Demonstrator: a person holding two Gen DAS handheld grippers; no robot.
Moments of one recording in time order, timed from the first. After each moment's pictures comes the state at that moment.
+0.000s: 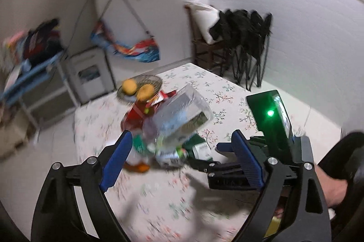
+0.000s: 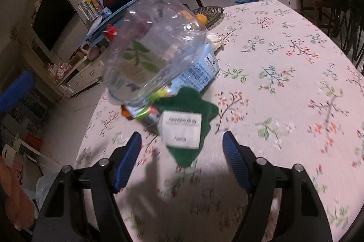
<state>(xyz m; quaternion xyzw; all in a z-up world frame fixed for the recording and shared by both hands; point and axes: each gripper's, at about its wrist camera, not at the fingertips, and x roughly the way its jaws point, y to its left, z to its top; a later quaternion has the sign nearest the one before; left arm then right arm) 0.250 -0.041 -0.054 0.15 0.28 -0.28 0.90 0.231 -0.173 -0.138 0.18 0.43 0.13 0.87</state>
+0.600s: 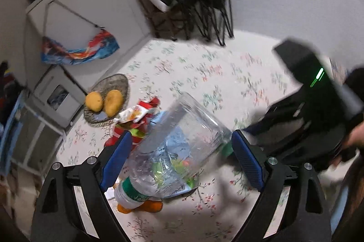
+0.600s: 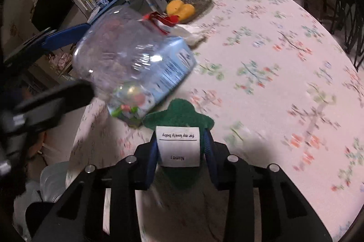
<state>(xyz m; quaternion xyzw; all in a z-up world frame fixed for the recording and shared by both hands) 0.319 -0.109 -0.079 0.32 0.33 -0.38 0.80 0.212 -0.217 -0.135 0.18 0.48 0.15 0.84</state>
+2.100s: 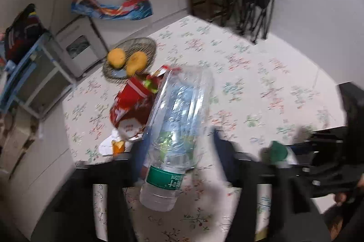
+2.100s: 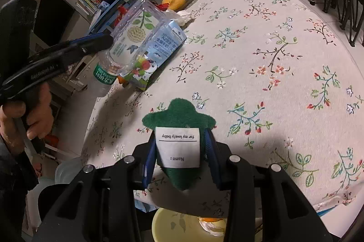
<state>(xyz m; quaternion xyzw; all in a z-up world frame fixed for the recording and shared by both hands) 0.325 -0.094 -0.075 0.23 0.42 -0.24 0.84 0.167 -0.233 -0.137 0.22 0.48 0.16 0.83</state>
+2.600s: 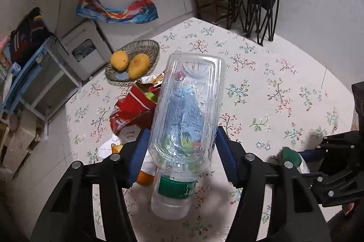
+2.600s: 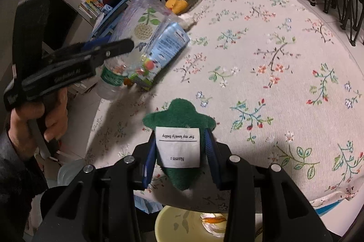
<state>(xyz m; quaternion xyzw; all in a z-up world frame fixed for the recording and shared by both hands) 0.321 -0.099 -0.080 0.22 0.41 -0.23 0.86 0.160 -0.236 -0.130 0.23 0.46 0.16 0.84</state>
